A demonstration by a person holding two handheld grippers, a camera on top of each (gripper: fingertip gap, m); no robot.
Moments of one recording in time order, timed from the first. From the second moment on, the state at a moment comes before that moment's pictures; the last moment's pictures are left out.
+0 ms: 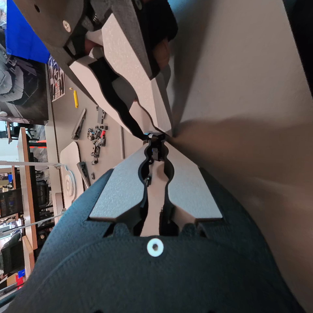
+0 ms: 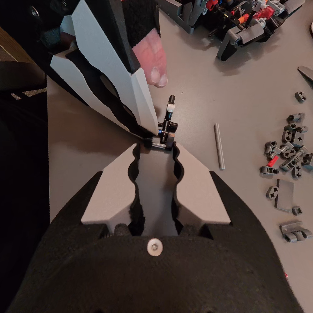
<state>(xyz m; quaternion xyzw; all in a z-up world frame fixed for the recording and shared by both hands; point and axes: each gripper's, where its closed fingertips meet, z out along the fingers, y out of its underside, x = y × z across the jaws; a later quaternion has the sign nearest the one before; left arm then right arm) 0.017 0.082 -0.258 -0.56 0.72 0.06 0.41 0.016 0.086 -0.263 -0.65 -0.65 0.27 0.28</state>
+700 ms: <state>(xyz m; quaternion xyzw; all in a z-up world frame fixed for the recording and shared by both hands) 0.018 0.087 -0.259 -0.51 0.76 0.14 0.37 0.015 0.086 -0.263 -0.65 -0.65 0.27 0.29</state>
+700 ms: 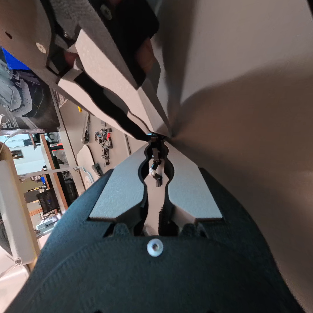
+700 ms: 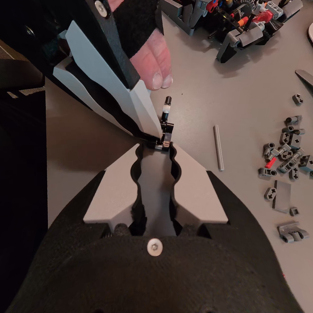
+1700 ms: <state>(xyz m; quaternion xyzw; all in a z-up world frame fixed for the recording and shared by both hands) -0.009 0.087 -0.246 -0.60 0.69 0.07 0.40 0.015 0.088 -0.263 -0.65 -0.65 0.26 0.29</state>
